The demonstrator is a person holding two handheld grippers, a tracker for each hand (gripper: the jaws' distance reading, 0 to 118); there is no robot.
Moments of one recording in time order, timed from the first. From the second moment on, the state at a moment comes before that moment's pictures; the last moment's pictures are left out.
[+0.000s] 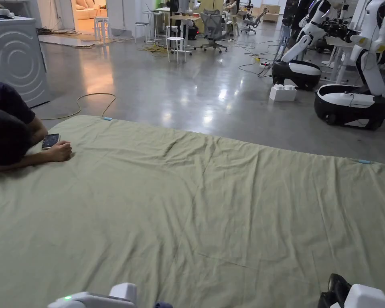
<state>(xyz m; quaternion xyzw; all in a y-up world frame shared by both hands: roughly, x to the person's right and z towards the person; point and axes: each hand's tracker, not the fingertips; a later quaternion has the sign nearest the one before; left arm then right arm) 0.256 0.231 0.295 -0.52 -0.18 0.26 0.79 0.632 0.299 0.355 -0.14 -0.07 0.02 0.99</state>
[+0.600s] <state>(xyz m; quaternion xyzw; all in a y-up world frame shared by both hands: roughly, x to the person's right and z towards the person) 0.270 0.229 0.307 -0.50 -0.17 0.25 0.81 0.646 0.295 0.366 -0.14 -0.08 0.01 0.99</state>
